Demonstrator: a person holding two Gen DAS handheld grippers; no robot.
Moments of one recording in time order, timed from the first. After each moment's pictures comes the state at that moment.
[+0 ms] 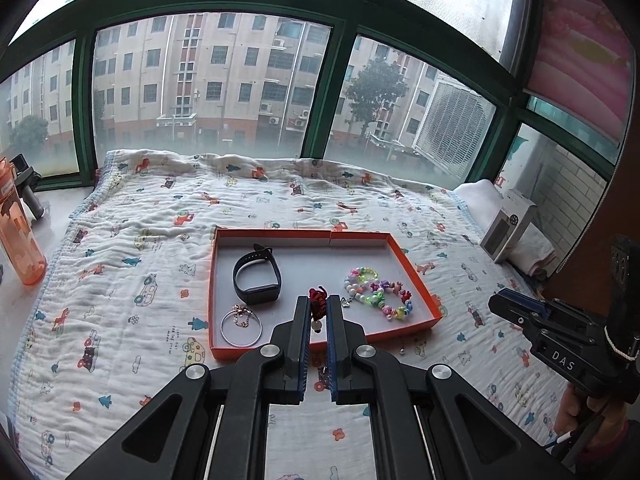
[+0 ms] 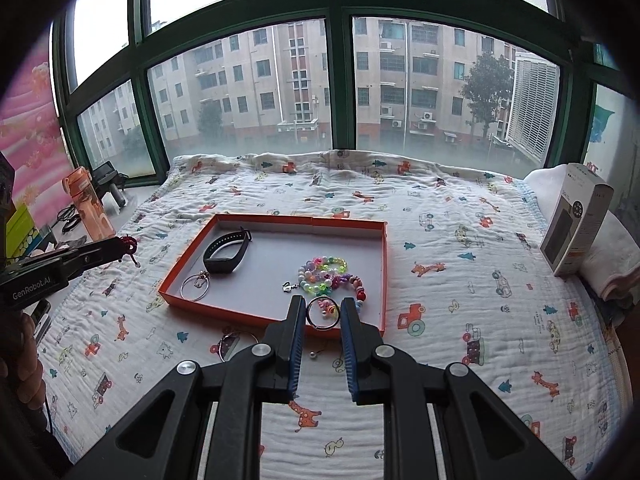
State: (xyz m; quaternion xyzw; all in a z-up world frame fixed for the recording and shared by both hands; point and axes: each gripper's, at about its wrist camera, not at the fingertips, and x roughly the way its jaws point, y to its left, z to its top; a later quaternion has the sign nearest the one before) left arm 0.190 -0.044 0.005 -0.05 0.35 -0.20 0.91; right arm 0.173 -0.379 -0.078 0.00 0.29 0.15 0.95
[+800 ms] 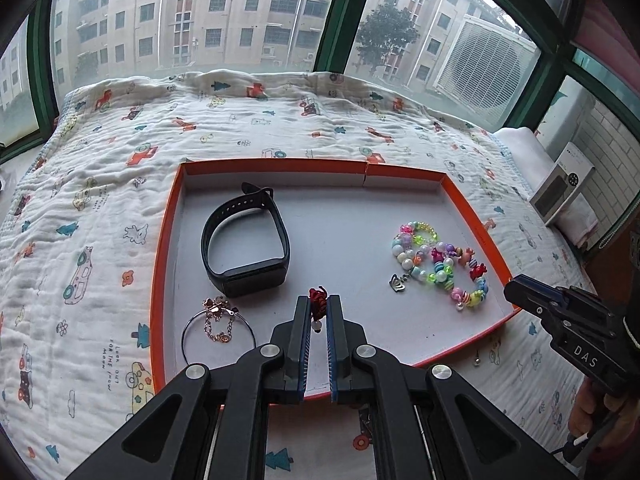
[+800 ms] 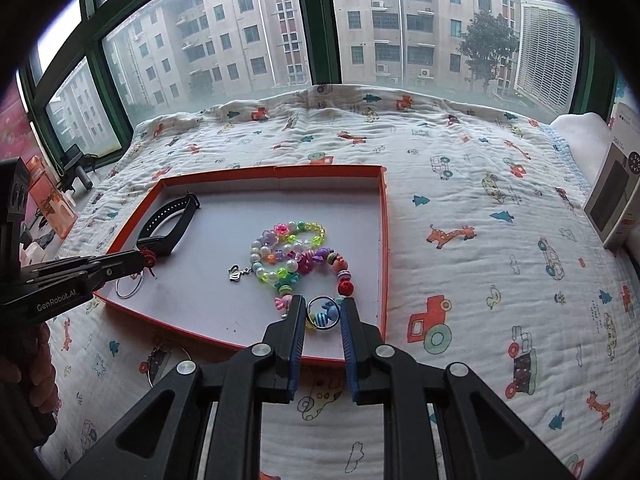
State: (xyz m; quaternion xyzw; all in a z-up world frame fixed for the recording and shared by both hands) left arm 0.313 -0.086 -0.119 -0.03 0.46 -0.19 0.87; right arm 0.258 -0.378 -0.150 0.02 0.37 0.15 0.92
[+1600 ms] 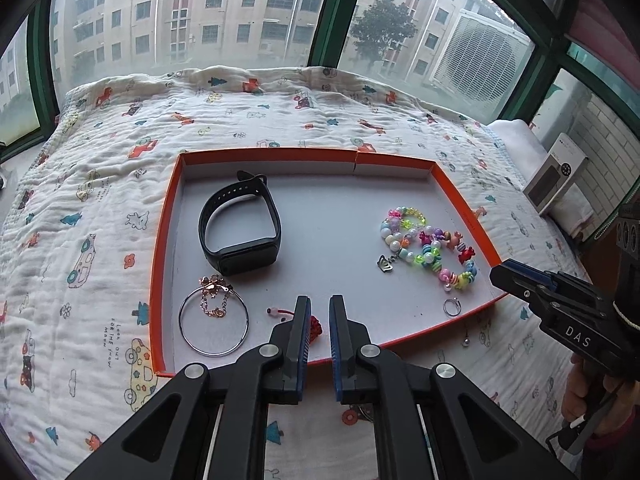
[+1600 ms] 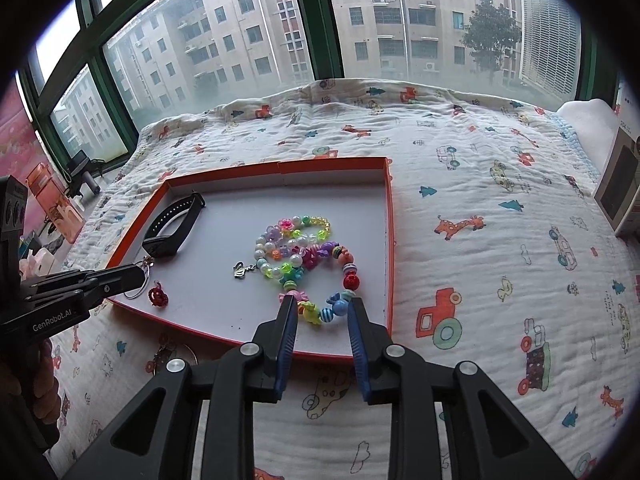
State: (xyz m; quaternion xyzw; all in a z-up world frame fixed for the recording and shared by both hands) left arm 0.289 -0.087 -0.108 -0.02 0.46 -0.20 0.87; right arm 0.254 -0.384 -0.147 0.04 0.37 0.16 0.91
